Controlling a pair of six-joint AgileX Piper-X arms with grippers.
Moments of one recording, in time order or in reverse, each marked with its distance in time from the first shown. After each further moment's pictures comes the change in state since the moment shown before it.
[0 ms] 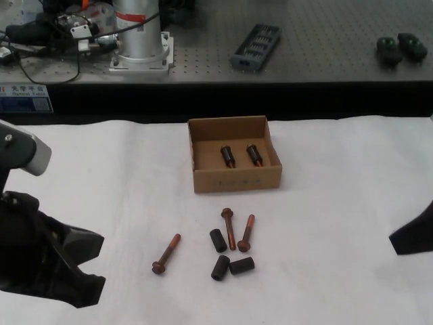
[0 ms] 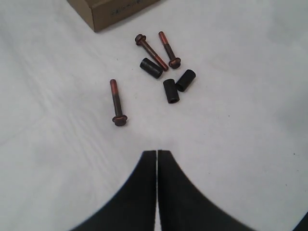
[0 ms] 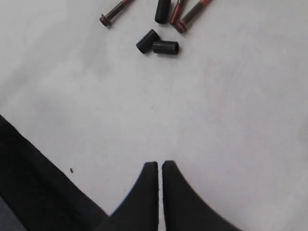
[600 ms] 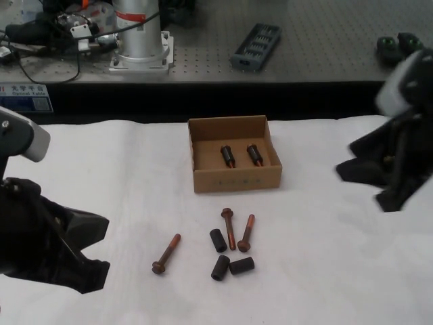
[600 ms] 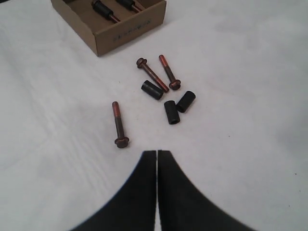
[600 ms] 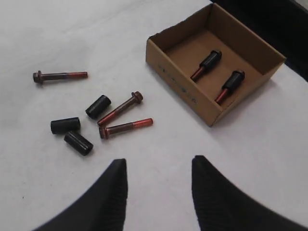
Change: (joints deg) left arm 0.0 0.0 0.0 -3.9 0.0 0.0; right arm 6.2 17.2 0.0 -31.3 3.5 -22.0
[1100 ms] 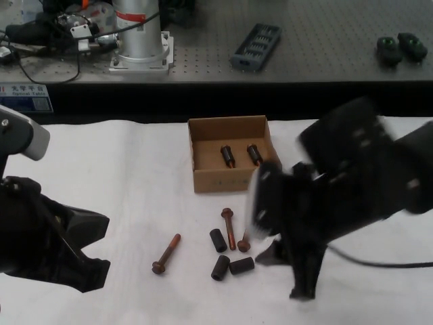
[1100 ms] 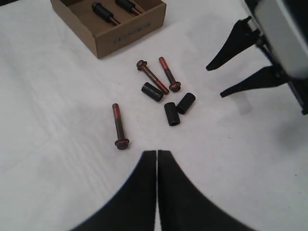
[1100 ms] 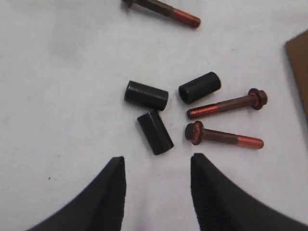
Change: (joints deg) left arm 0.0 0.0 0.0 -0.4 0.0 0.0; right arm 17.8 12.8 -1.4 -1.4 18.0 -16.9
